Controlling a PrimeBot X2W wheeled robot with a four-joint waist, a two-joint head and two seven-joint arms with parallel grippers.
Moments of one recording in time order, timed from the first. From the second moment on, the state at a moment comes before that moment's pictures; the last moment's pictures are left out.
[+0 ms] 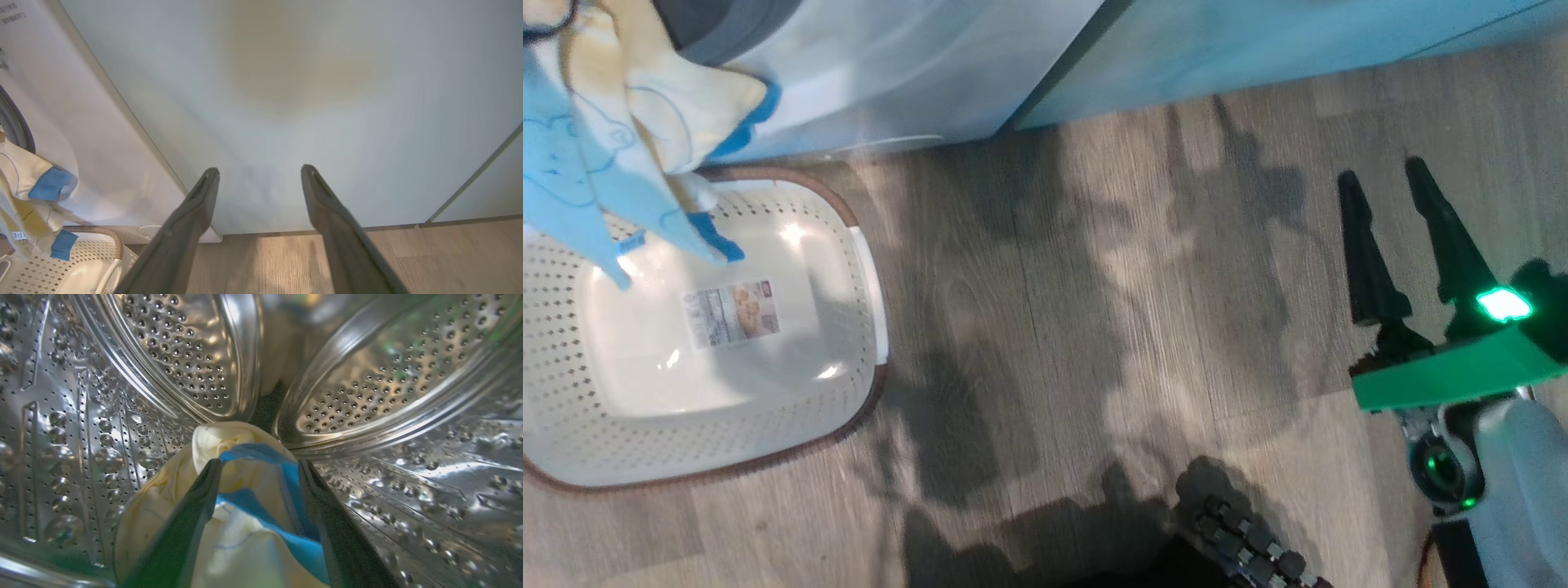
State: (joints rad) left arm -1.46 0.39 0.13 1.21 -0.17 -0.12 -0.26; right arm -0.36 -0.07 0.18 0.13 0.35 0.13 -0.26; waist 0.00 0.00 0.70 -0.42
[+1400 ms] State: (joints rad) left arm -0.43 0.23 0.12 0.68 -0.31 -0.13 -0.26; right arm -0.12 -0.06 0.16 0.18 0.35 0.13 -0.26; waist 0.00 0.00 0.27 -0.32
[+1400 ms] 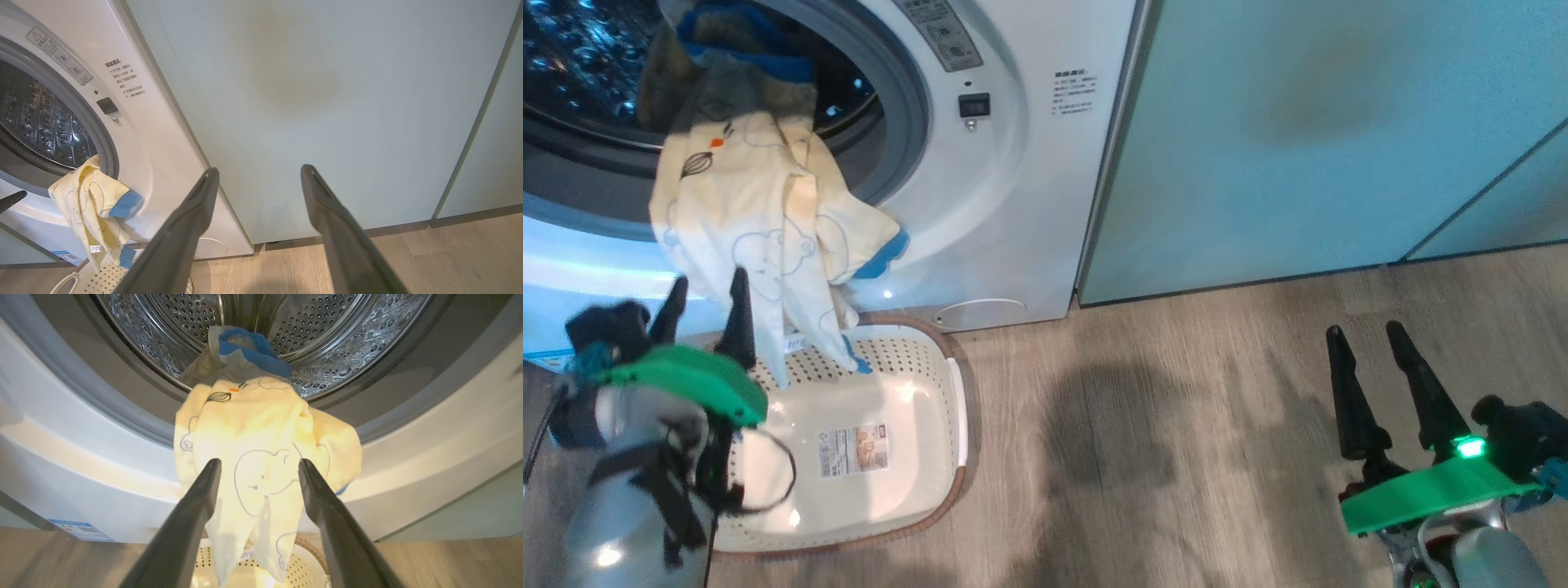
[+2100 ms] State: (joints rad) left arm -0.13 0.17 0.09 0.42 -0.33 -0.07 -0.26; right arm -0.11 -0.07 0.17 0.17 0.36 0.13 -0.26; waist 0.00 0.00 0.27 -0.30
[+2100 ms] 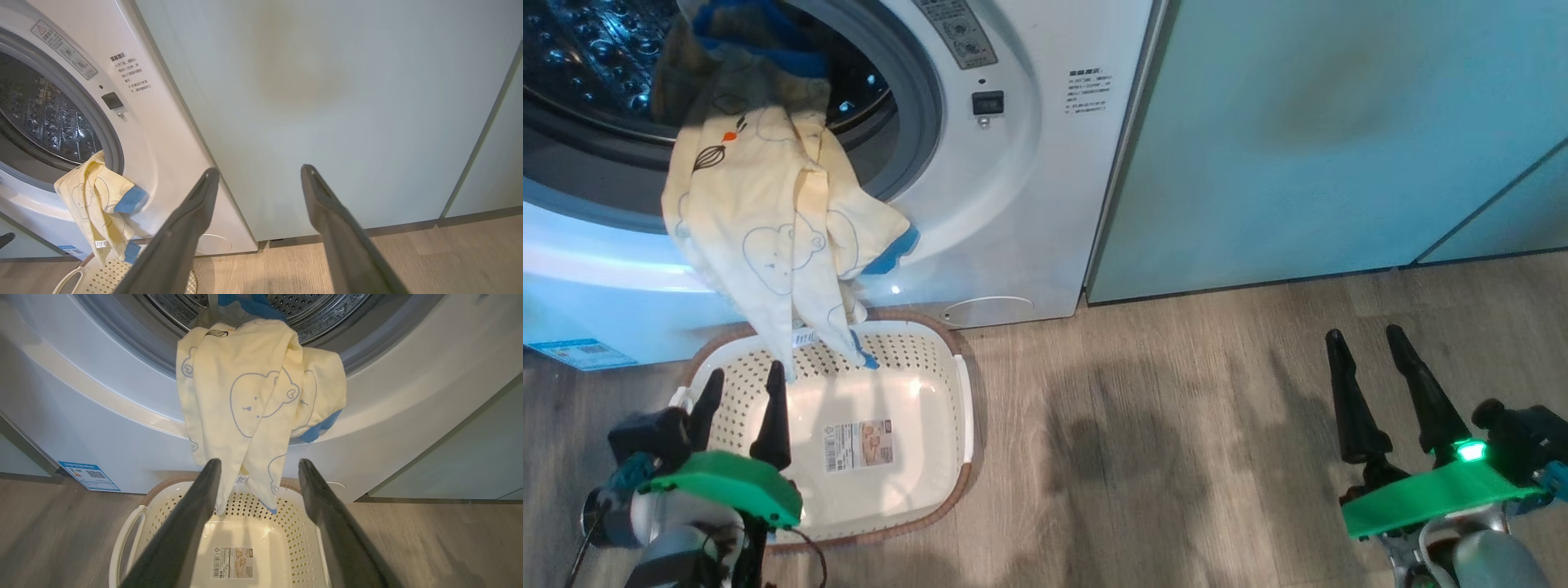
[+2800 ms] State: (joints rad) left arm -0.26 0.17 0.02 0.45 -0.31 -0.03 -0.09; right arm -0.11 -0.07 0.17 0.16 0.36 0.13 -0.26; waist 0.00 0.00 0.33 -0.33
